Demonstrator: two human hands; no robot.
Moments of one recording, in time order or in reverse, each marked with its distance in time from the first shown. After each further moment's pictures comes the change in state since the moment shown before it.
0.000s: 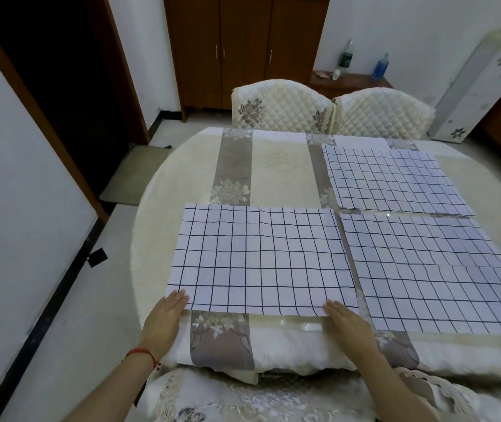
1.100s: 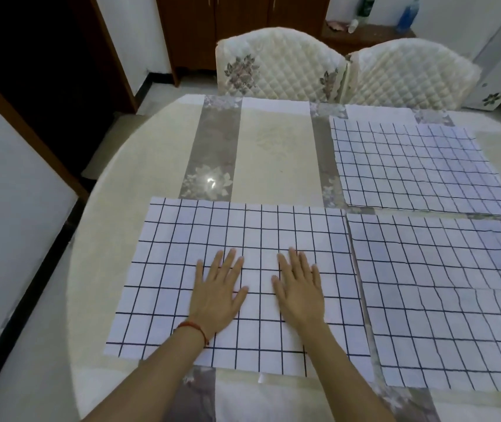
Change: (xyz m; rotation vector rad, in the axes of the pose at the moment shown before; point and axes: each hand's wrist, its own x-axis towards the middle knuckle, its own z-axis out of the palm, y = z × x) left_hand 0.148 0.122 0.067 0.210 -0.027 0.125; right_hand 0.160 -0.031 0.024 0.160 0.146 -0.014
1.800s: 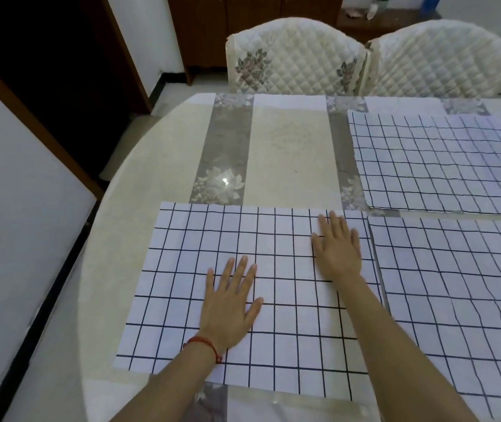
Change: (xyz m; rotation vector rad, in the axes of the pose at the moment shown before) left_hand -0.002 0.003 -0.008 0.065 0.039 -0.003; right_hand 0.097 0.039 -0.032 0.010 -0.005 0.142
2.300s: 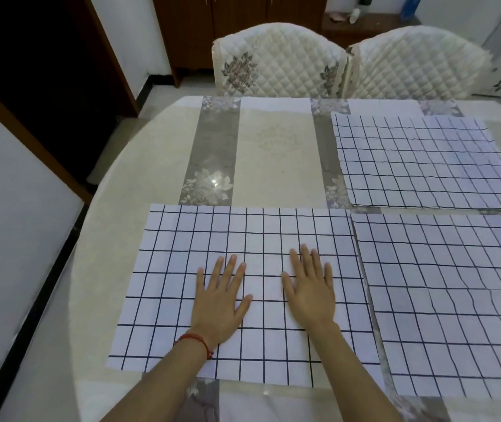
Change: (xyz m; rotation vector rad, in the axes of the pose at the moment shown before) left_hand 0.000 -0.001 0.002 -0.008 -0.036 -0.018; right_hand -0.087 -0.020 0.027 -0.006 0.029 -0.052
